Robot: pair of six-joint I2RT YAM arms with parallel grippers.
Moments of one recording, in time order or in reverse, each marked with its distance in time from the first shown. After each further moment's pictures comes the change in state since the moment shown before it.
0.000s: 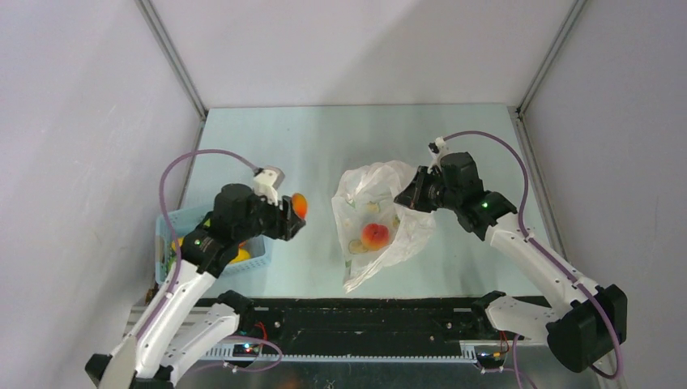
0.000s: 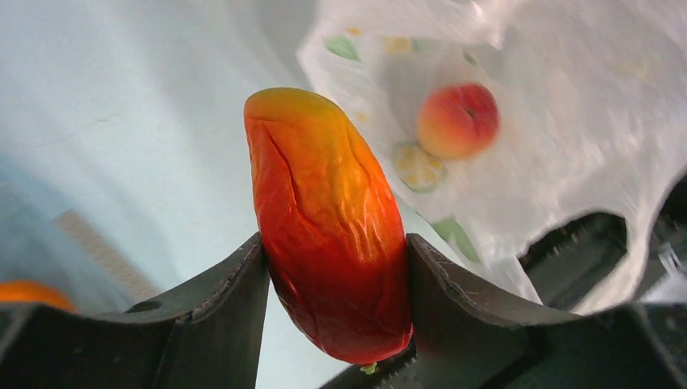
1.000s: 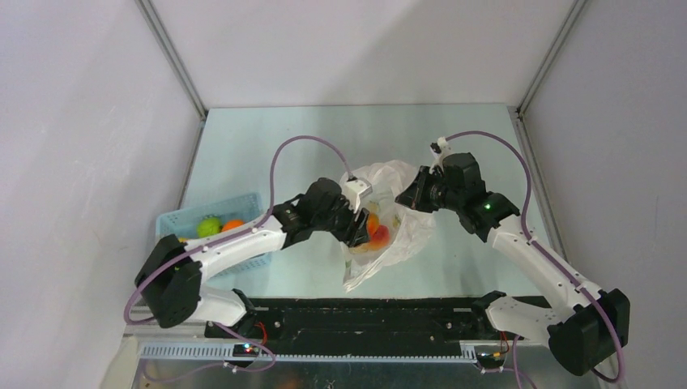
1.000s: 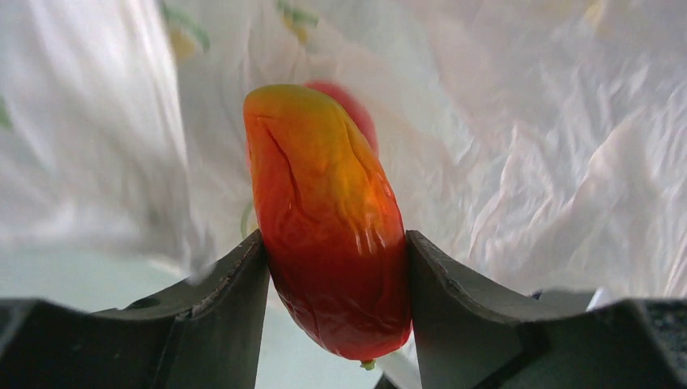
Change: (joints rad) left arm -0.422 0.601 0.034 0.407 0.100 0.006; right arm -0.003 -0.020 0.000 -0.008 0.000 -0.001
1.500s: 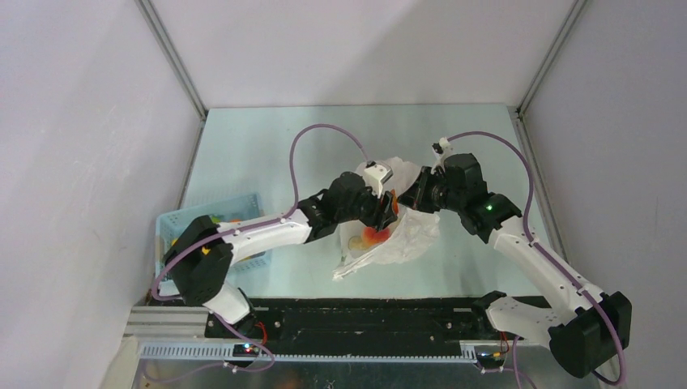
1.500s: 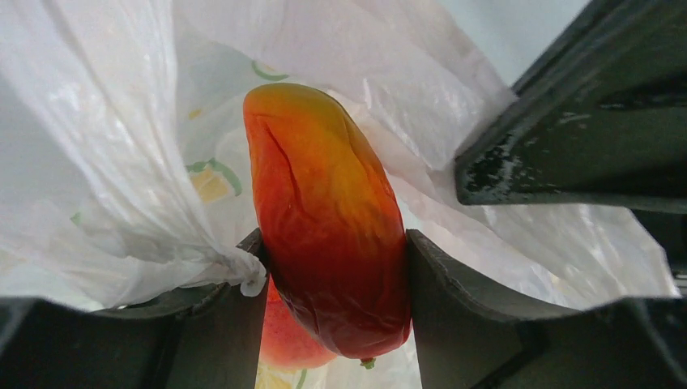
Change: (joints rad) left arm -0.079 0.214 0.151 0.299 -0.156 -0.081; right arm -0.002 -0.014 0.000 -0.015 0.013 0.000
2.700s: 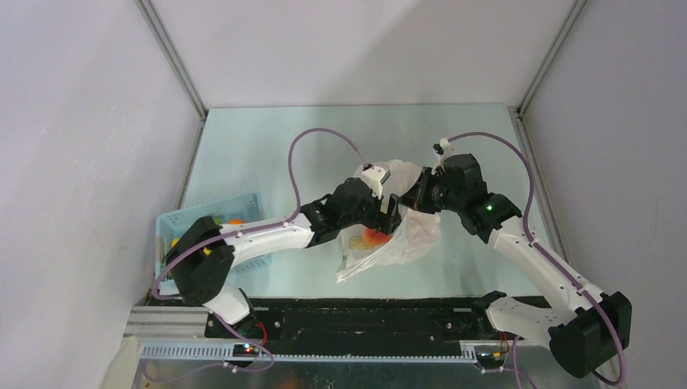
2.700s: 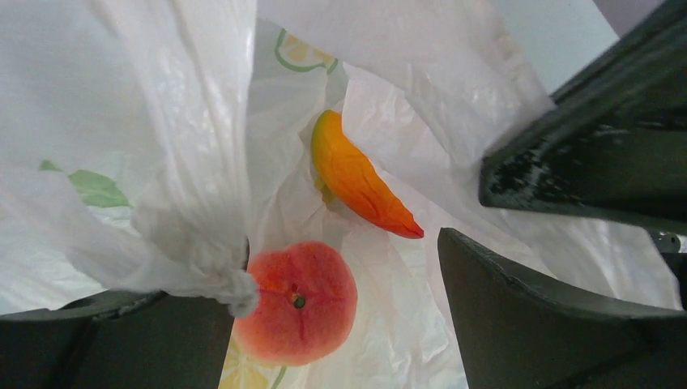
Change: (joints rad) left arm -0.048 0.040 -0.005 0.023 -0.148 -0.126; right arm 0.000 0.000 -0.001 -0.015 0.022 0.000
